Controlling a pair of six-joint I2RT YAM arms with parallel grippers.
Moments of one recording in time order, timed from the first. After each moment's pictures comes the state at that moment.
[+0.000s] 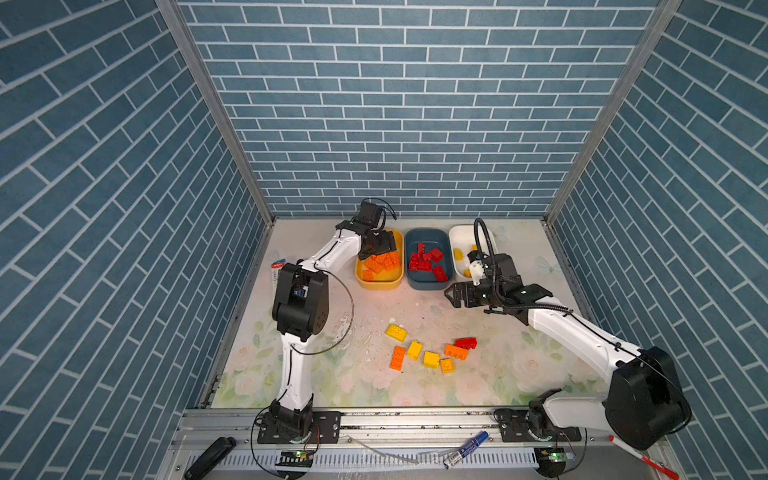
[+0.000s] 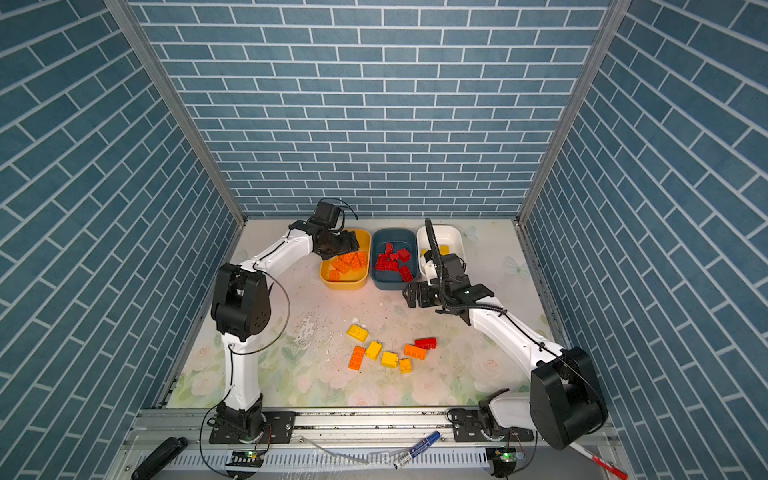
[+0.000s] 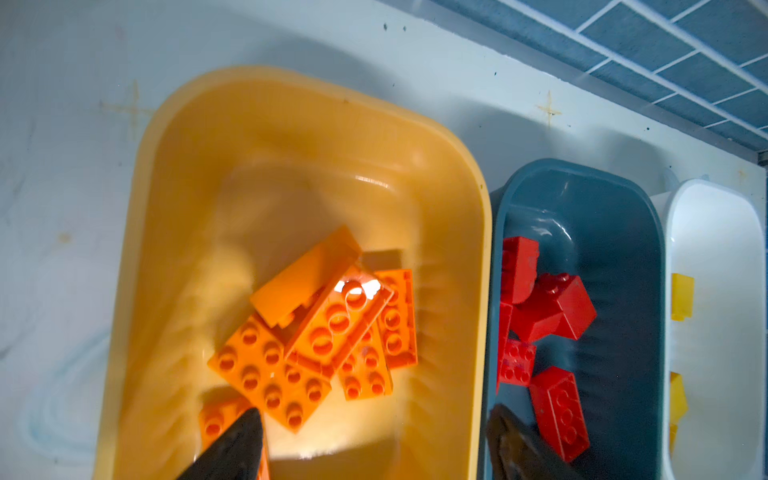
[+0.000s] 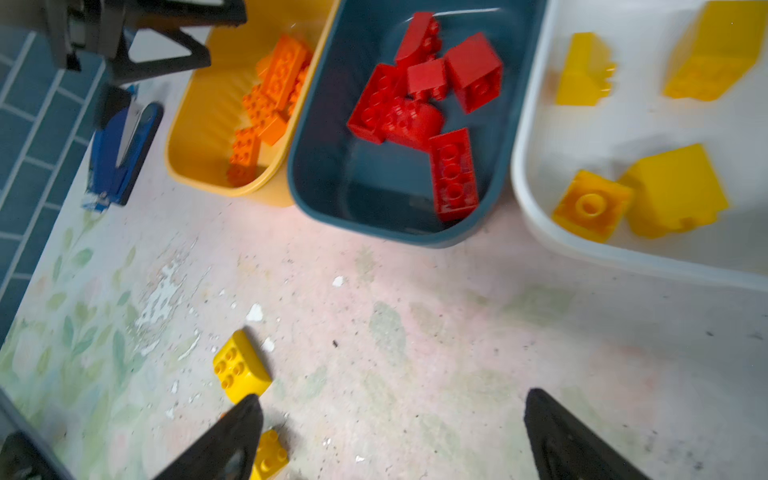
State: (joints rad) left arm -0.35 2.08 1.76 -0.66 0.11 -0.55; right arm 0.53 1.32 0.89 -0.39 -0.22 0.25
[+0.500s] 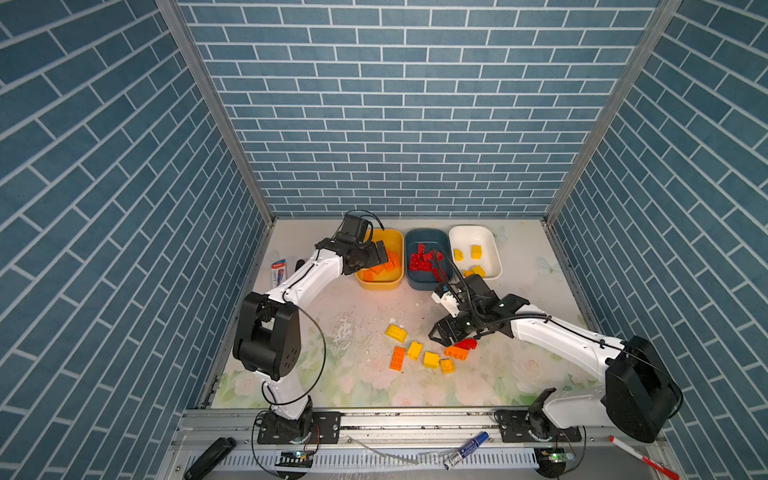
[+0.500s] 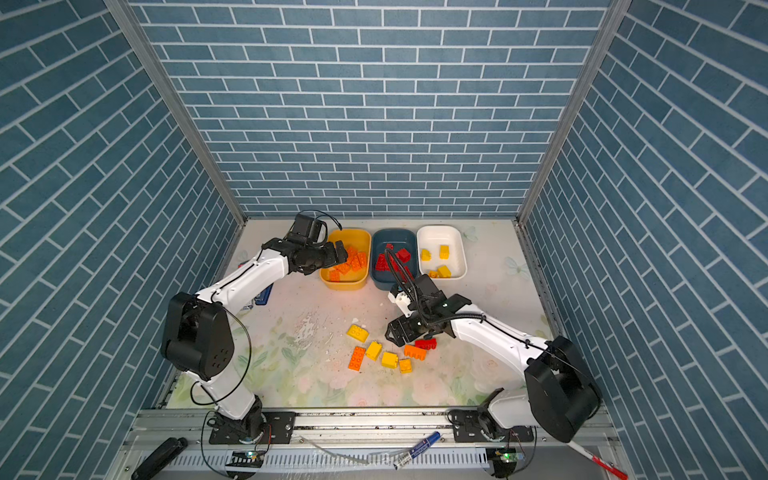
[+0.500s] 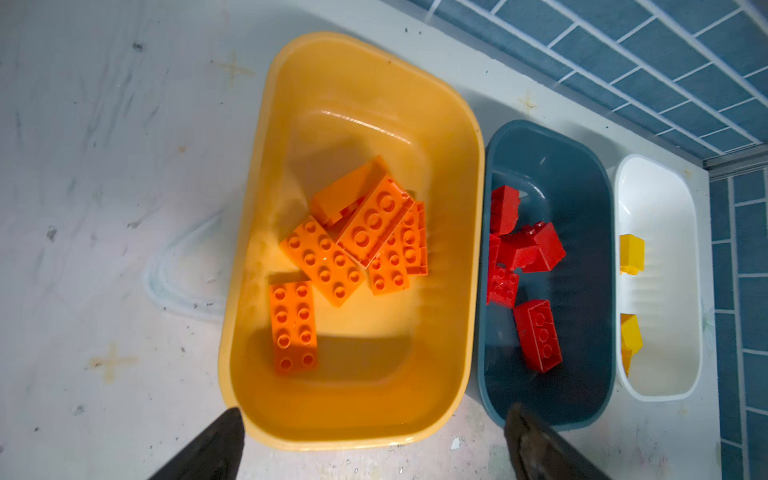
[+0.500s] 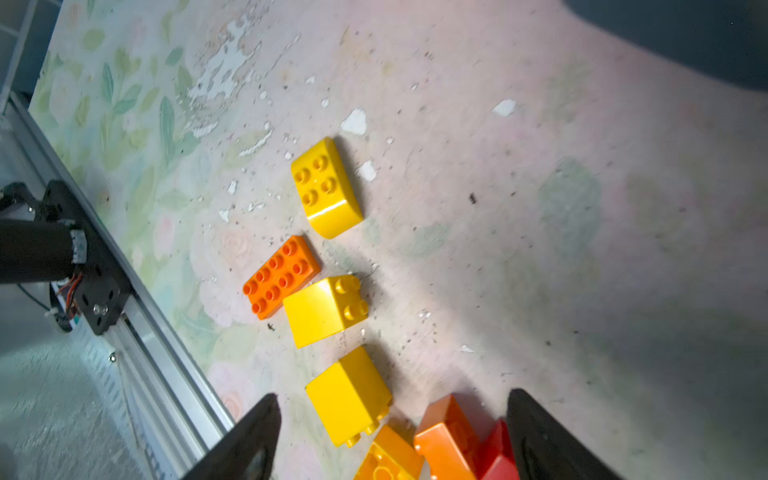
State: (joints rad) left arm -0.35 1.73 1.38 -0.56 0.07 -0.59; right arm 0.75 1.37 0.85 -0.54 -0.35 0.13
